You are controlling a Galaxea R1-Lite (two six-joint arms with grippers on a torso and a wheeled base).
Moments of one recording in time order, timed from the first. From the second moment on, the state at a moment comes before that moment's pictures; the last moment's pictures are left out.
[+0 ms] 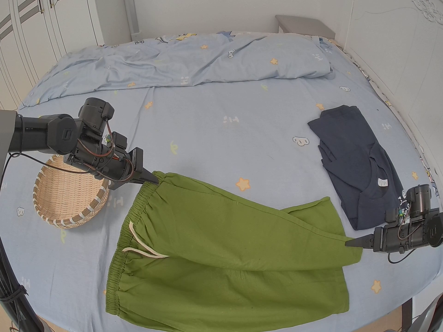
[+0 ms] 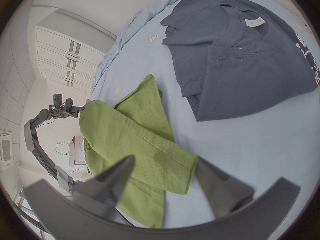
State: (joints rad) left arm -0.15 2.00 -1.51 0.40 -0.51 -0.31; right arm -0.10 1.76 -0.44 -0.37 0.68 0.10
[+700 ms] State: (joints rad) left arm -0.15 2.07 -1.64 0.35 -0.50 -0.58; right arm -0.11 1.77 -0.44 -0.37 0.68 0.10
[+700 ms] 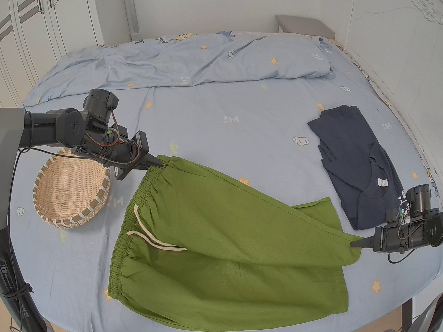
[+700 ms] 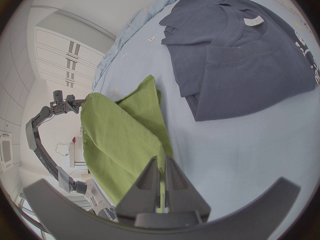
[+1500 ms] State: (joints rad) left arm -0.15 2.08 -1.64 0.35 -0.49 -0.58; right arm -0.11 1.76 -0.44 -0.37 0.68 0.10
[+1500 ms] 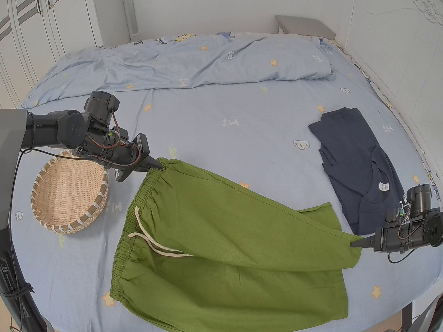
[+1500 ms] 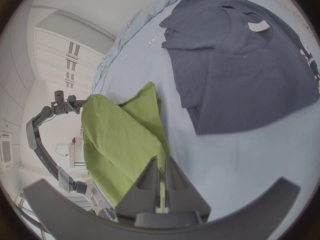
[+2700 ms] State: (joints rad) left arm -0.04 1.99 -1.55 0.26 -0.51 -0.53; right arm -0.01 1.74 -1.28 0.04 0.66 0.15
